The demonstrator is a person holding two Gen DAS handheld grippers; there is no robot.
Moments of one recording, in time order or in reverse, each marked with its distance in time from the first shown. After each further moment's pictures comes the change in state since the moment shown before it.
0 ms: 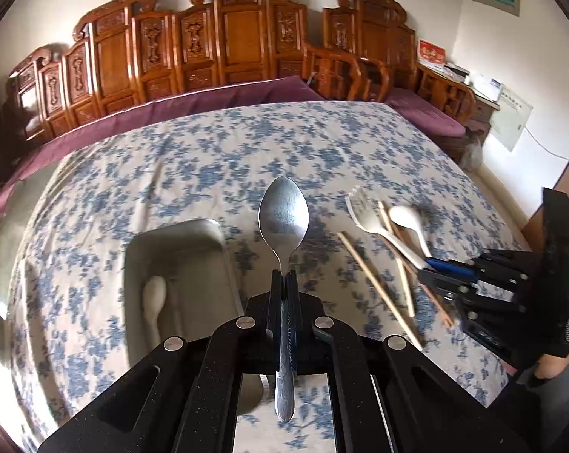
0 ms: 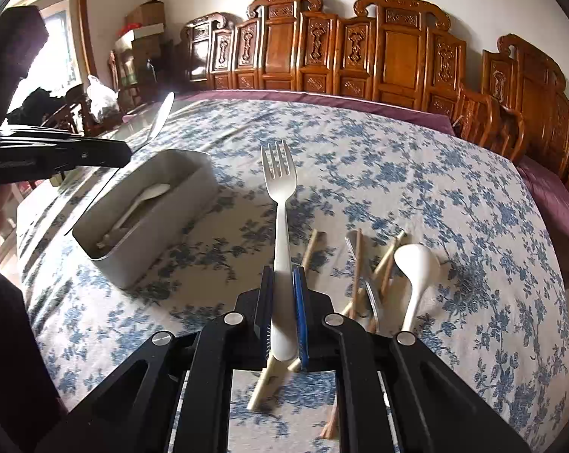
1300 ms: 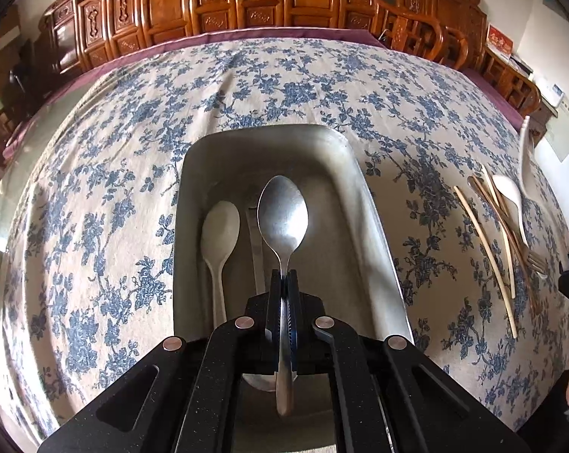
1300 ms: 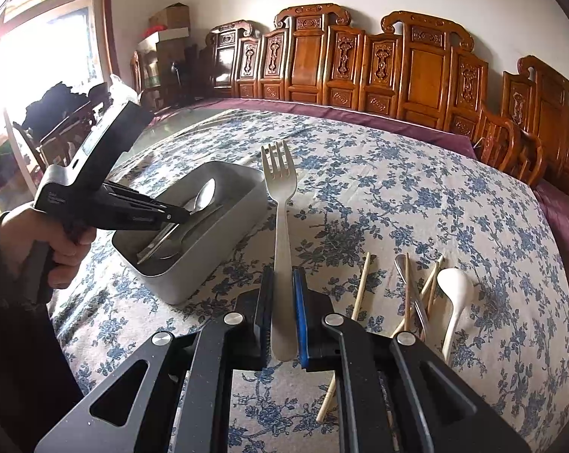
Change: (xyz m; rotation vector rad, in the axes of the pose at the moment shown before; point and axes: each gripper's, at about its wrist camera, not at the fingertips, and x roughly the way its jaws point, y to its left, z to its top) left arm 0.069 0.080 -0.042 -0.144 0.177 0.116; right arm -0.008 0.053 0.014 -0.055 -0.035 0.043
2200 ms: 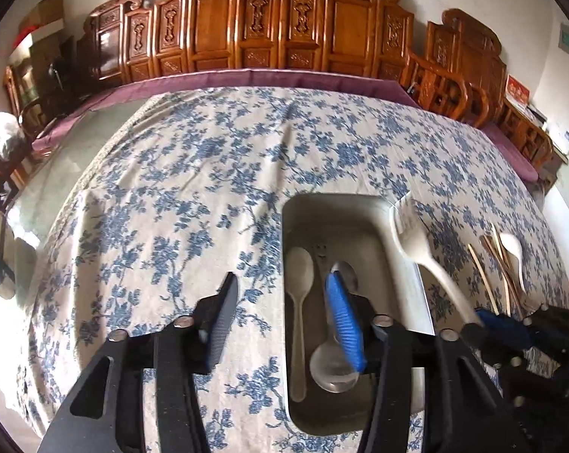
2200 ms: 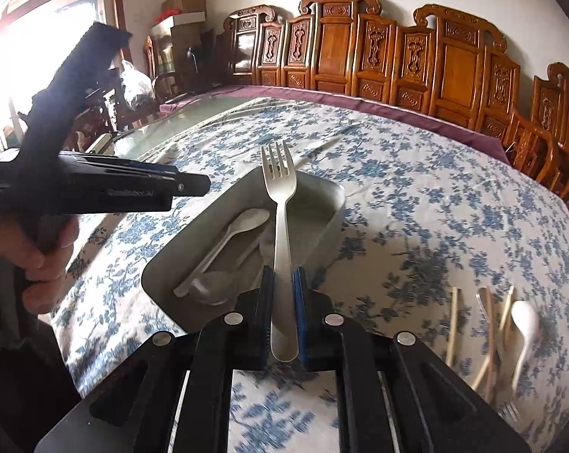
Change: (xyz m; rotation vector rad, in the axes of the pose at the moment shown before) left arm -0.053 0.059 0.007 -0.115 -0.158 0.052; right arm 0.069 0.079 0.041 -0.012 0.057 0.050
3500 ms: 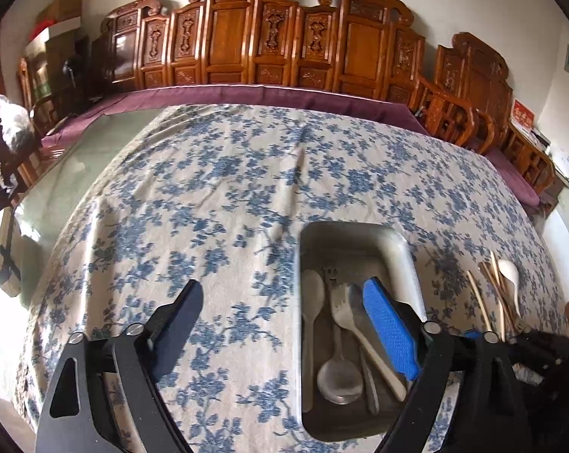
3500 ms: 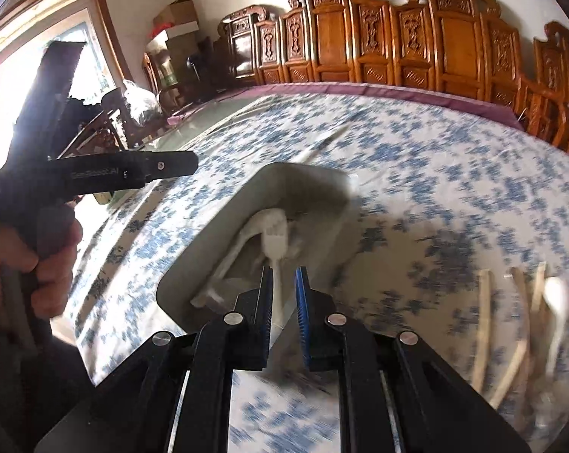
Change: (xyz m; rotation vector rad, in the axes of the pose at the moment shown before) left arm -0.014 0.009 0.009 -0.047 -0.055 -0.007; right arm -0.005 -0.019 -0.004 0.094 -0.002 0.080
